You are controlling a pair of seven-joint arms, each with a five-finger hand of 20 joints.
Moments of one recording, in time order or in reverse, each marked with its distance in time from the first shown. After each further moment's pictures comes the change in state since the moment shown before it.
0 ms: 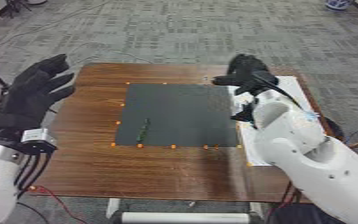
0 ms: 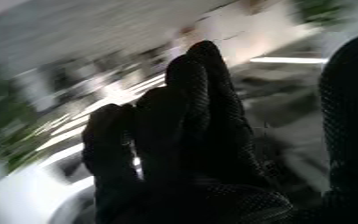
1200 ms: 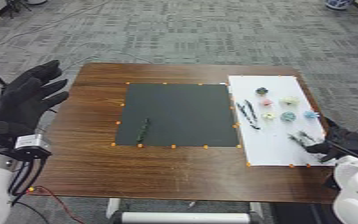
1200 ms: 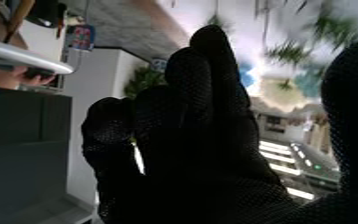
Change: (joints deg) left arm 3.3 -1.1 -2.4 -0.5 0.0 -0.2 0.5; right arm -46.9 16.3 31.6 -2.0 -4.3 -7.5 9.8
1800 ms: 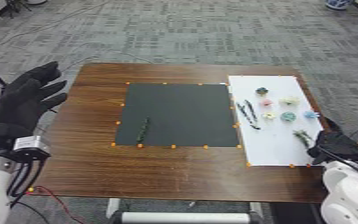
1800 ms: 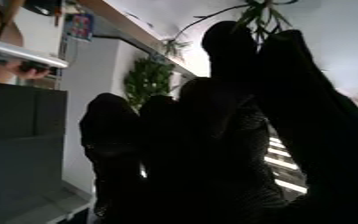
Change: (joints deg) left arm 1.3 -0.4 -1.0 -0.6 0.0 0.3 0.0; right arm 5.0 0.4 -9.6 3.9 -4.3 9.6 0.3
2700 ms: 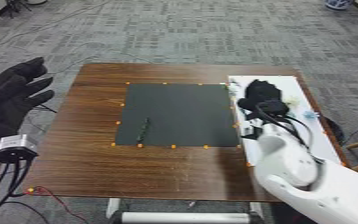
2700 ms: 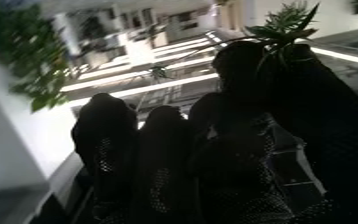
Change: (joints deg) left arm 2.3 0.0 -4.4 -1.5 0.0 0.8 -0.7; right arm 48.5 -11.2 -44.2 3.5 -1.7 18.7 -2.3
